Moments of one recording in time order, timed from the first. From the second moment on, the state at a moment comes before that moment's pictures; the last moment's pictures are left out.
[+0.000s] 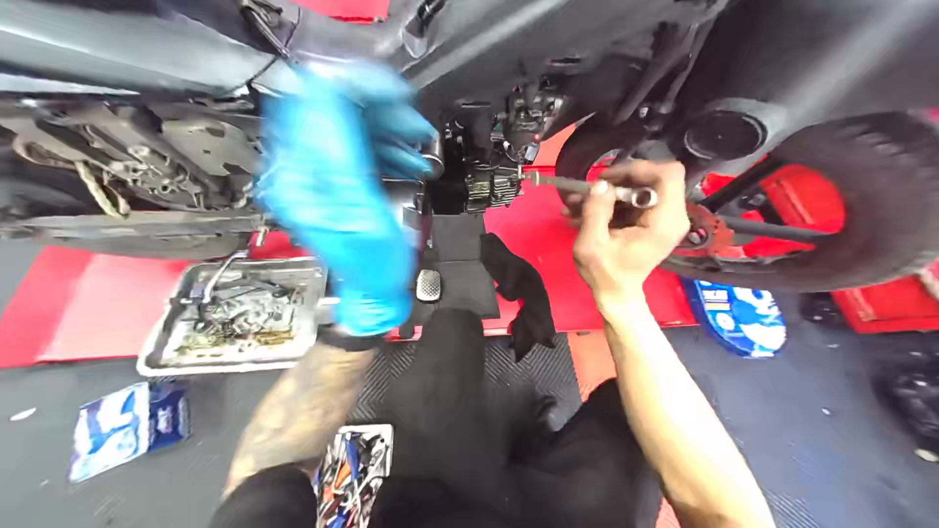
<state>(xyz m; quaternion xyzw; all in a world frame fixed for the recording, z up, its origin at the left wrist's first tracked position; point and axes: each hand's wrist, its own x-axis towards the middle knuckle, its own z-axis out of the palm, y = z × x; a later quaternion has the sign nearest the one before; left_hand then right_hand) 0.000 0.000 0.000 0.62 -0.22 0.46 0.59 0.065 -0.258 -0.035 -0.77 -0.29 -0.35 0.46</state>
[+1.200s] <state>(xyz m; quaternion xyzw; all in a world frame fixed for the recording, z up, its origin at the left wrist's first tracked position) 0.135 -0.070 -0.099 0.72 -0.04 0.48 0.49 0.090 -0.201 -0.076 -0.86 -0.21 -0.42 0.18</state>
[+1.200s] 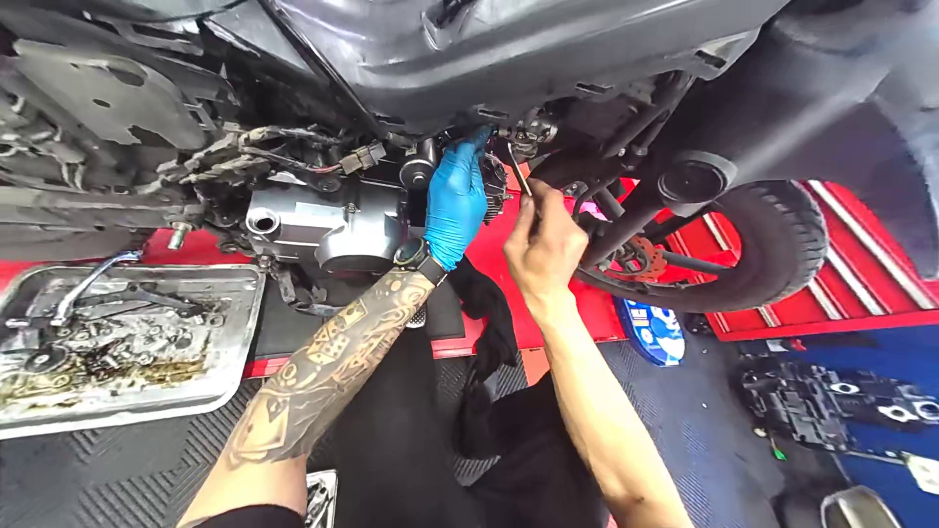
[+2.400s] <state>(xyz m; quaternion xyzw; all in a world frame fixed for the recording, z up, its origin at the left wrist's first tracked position) 0.131 -0.065 -0.103 0.76 -0.05 0.42 0.50 0.081 -0.156 0.031 -0.95 -0.16 -0.26 -0.04</state>
